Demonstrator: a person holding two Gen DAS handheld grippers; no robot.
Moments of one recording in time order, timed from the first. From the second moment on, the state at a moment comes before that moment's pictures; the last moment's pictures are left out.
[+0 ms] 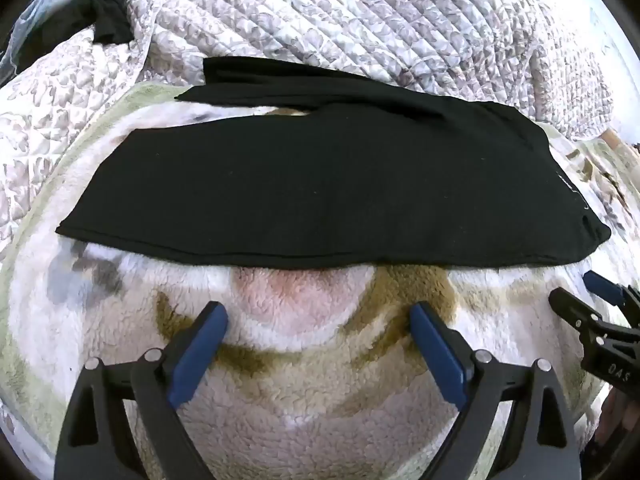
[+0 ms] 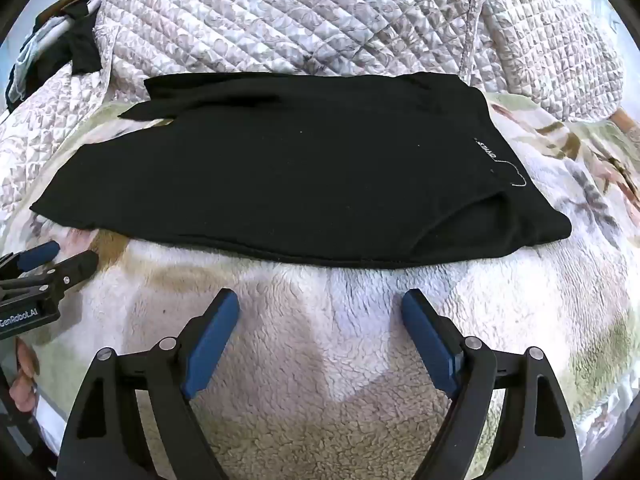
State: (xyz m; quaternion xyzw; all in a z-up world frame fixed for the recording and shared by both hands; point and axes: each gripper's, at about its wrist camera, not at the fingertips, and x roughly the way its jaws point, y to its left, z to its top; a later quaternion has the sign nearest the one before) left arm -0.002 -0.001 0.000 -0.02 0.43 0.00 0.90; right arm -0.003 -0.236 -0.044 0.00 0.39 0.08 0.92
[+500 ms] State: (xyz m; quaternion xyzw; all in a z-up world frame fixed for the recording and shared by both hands) left arm -0.003 0.001 0.000 -0.02 0.43 0.00 0.90; right arm -0.006 -0.230 -0.045 0.00 0.39 0.07 0.92
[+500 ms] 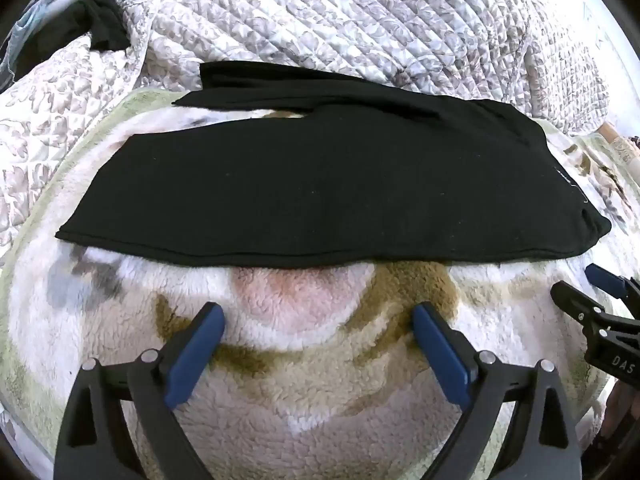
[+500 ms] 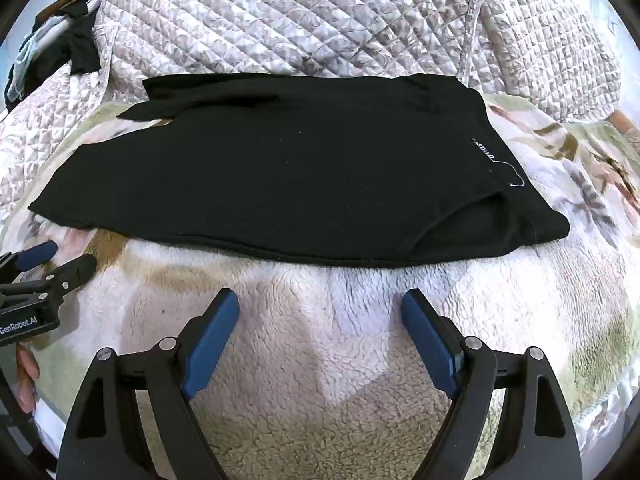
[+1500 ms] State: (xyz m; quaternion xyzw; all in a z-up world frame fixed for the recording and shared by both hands) left arm -0.002 0.001 -0.001 -0.02 0.43 0.00 0.90; right arm -0.005 -0.233 -0.043 -0.01 0.38 0.07 0.92
